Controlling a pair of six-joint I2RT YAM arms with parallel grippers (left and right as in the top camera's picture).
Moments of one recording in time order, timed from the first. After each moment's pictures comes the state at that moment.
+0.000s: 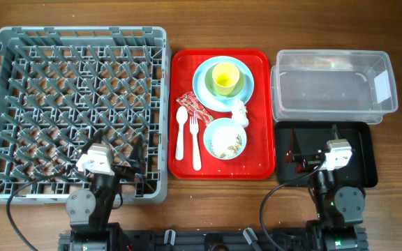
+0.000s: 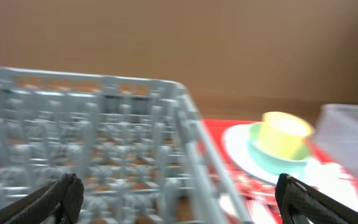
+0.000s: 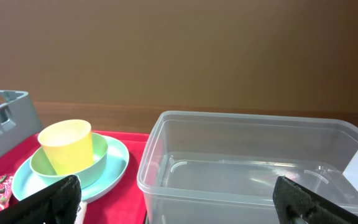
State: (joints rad) left arm 0.03 0.01 0.01 -0.05 0.26 -0.17; right arm 0.08 0.01 0.01 0.00 0.01 -0.01
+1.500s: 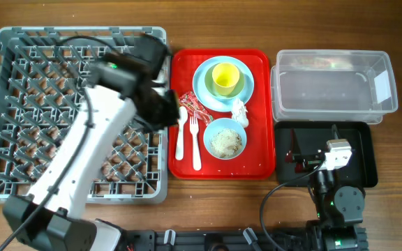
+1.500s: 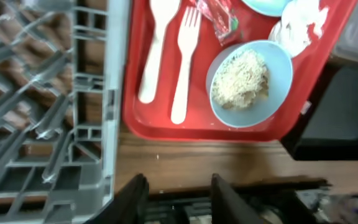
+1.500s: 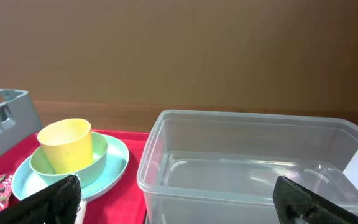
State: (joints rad) left arm -0.42 1.60 1.57 -1.41 0.21 -0.59; right arm 0.08 0.02 0.01 0.00 0.01 -0.01
